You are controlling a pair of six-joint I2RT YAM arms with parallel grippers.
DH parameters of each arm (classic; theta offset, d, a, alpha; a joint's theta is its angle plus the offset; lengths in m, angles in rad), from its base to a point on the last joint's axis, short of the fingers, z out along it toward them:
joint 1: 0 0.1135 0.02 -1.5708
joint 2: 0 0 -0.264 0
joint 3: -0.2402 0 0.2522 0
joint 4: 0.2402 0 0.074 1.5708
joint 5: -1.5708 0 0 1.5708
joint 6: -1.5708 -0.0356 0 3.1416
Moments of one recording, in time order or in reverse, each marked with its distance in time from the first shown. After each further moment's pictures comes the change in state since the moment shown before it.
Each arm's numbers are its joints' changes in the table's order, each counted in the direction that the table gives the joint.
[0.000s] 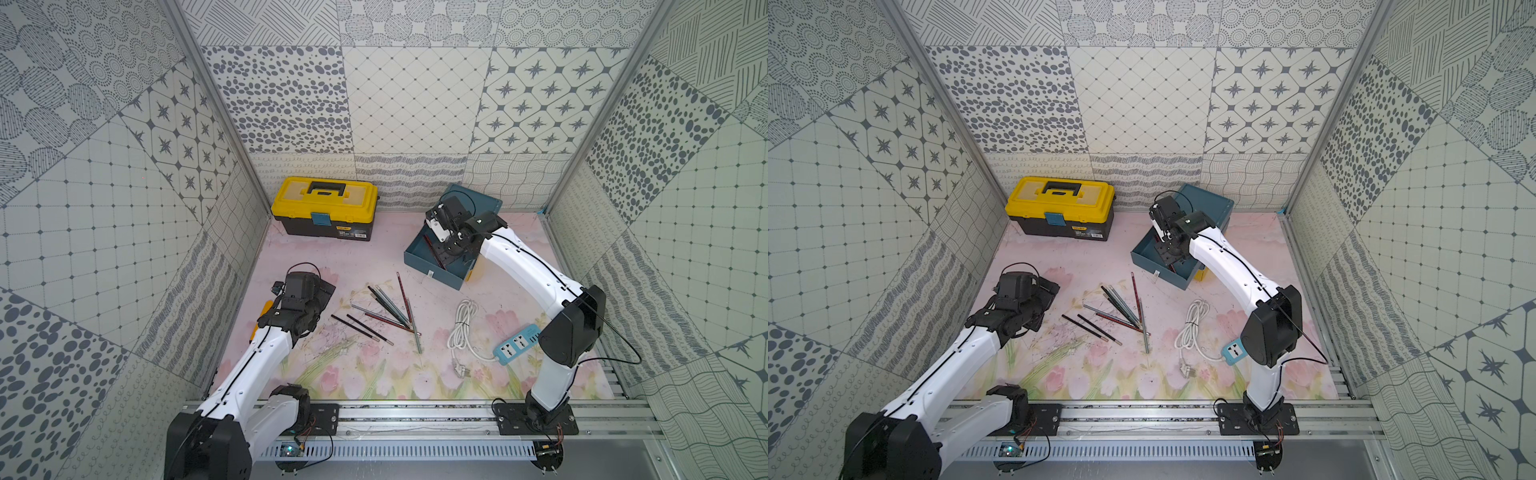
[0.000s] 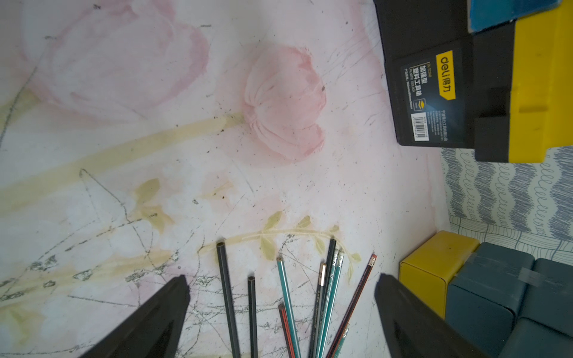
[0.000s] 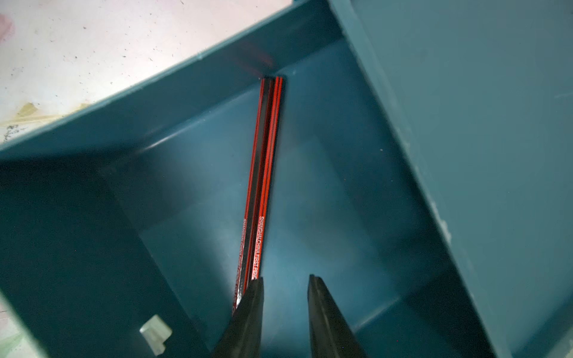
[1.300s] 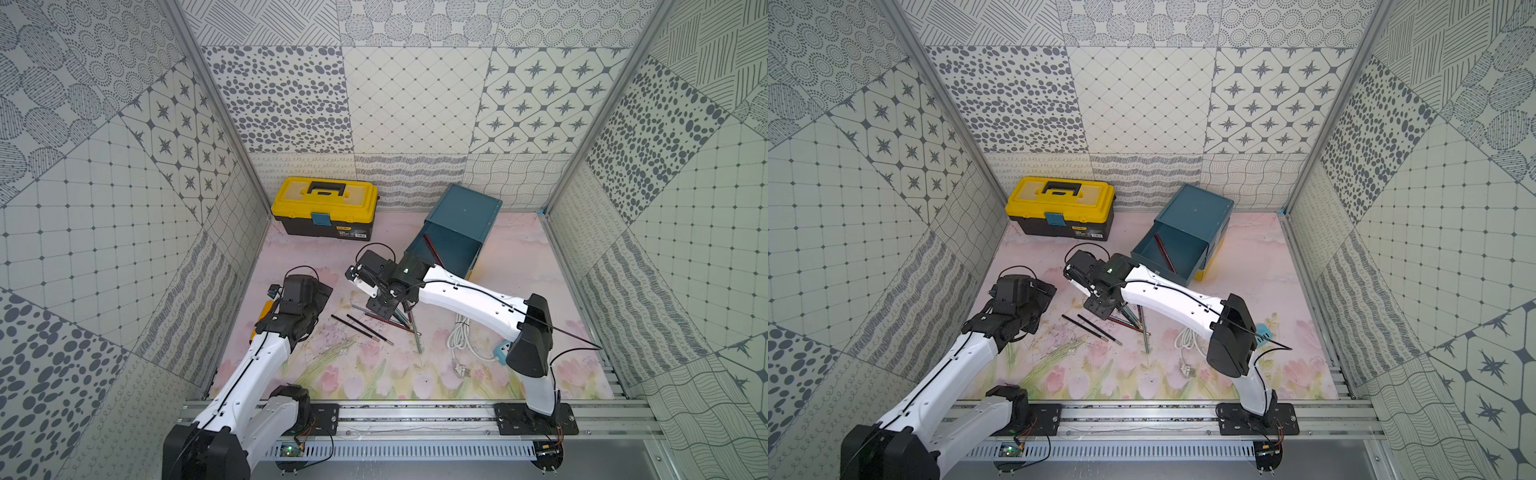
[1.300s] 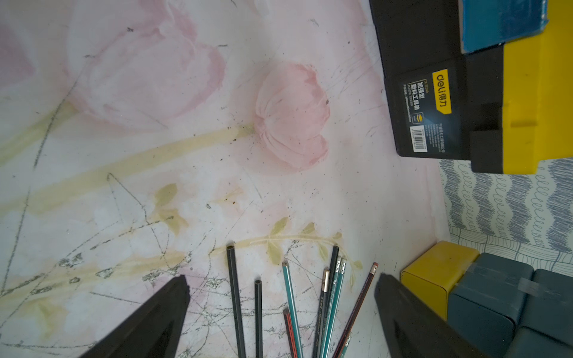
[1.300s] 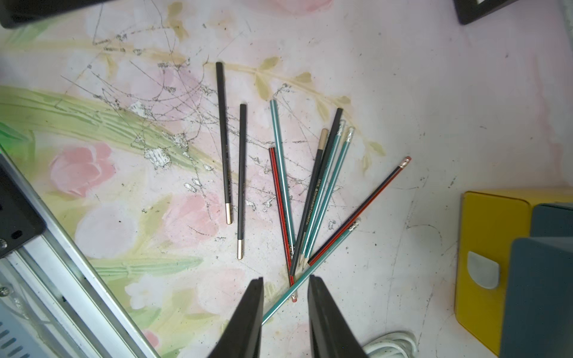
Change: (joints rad) left arm 0.000 -0.050 0.018 0.019 0.044 0.011; right arm 0.488 0.201 -0.132 0.044 0.063 -0.008
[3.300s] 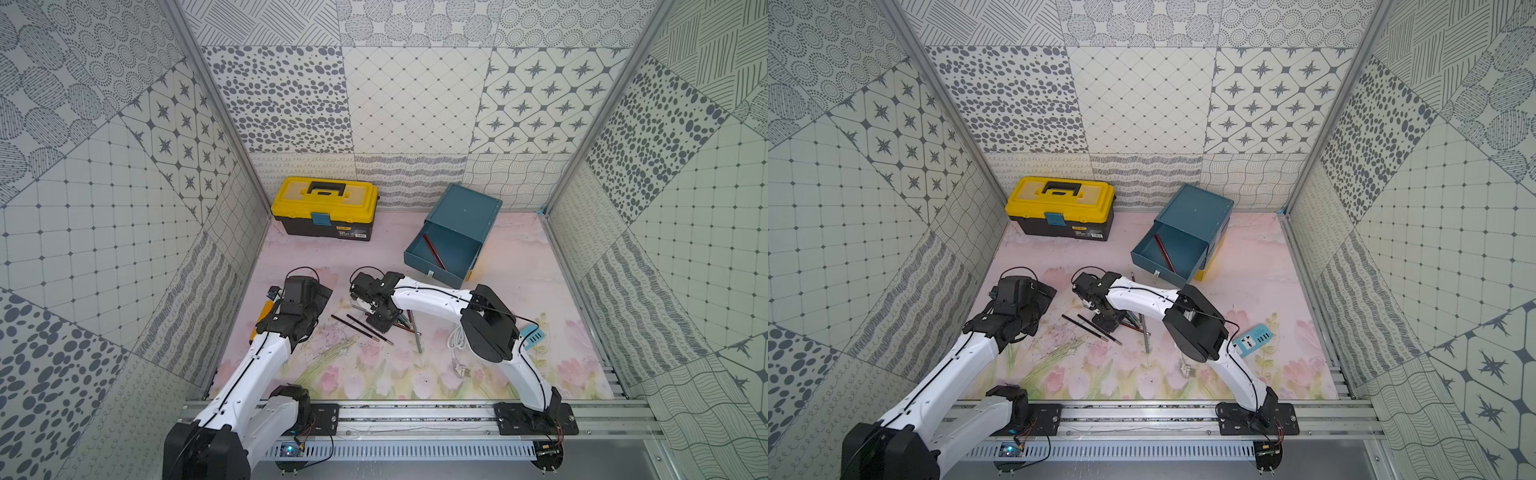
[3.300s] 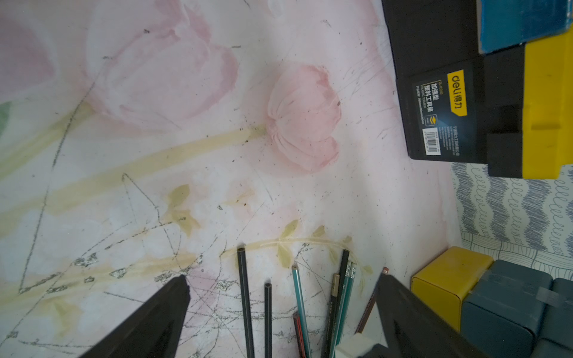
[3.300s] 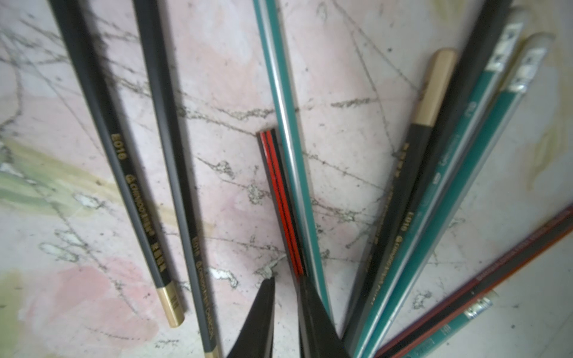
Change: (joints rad) left arm 0.000 0.008 0.010 0.008 0.015 0.000; right arm -0.055 0.249 0.110 -0.149 0.067 -0.056
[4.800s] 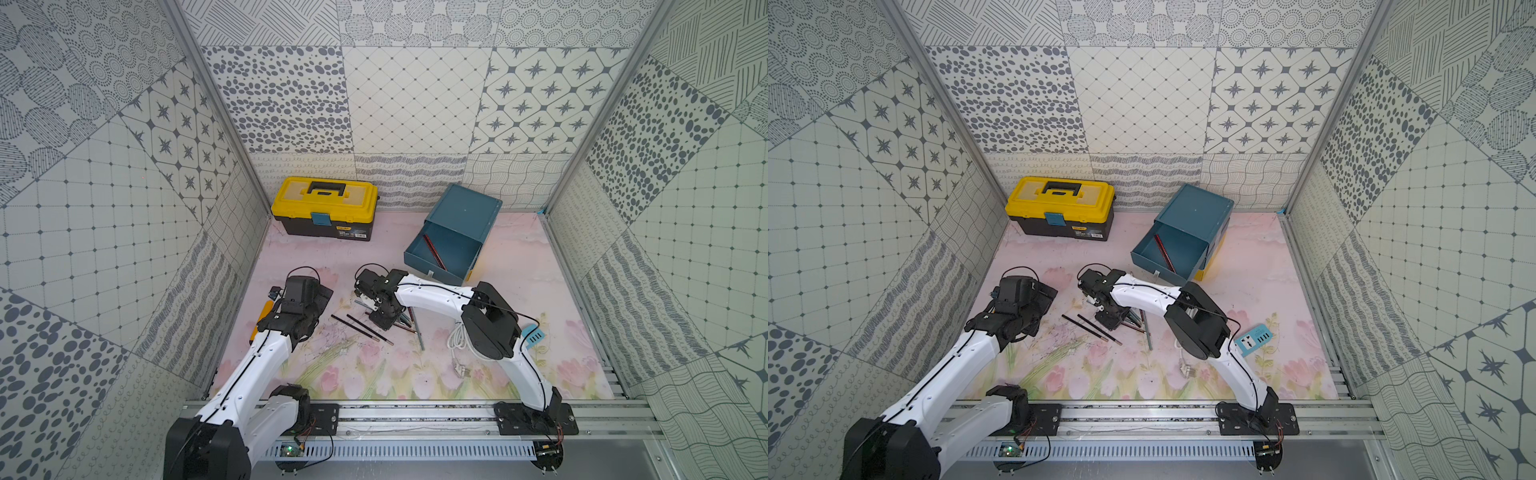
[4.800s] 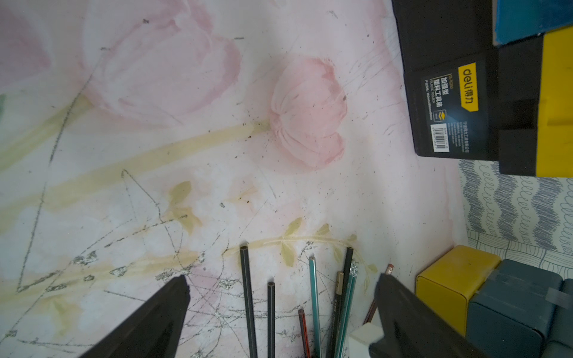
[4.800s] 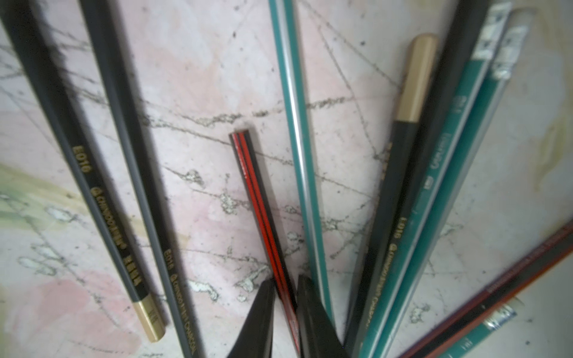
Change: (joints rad) left arm 0.000 0.018 0.000 -0.001 -0.010 0.000; right arm -0.029 -0.008 0.039 -0.043 0.047 -0.011
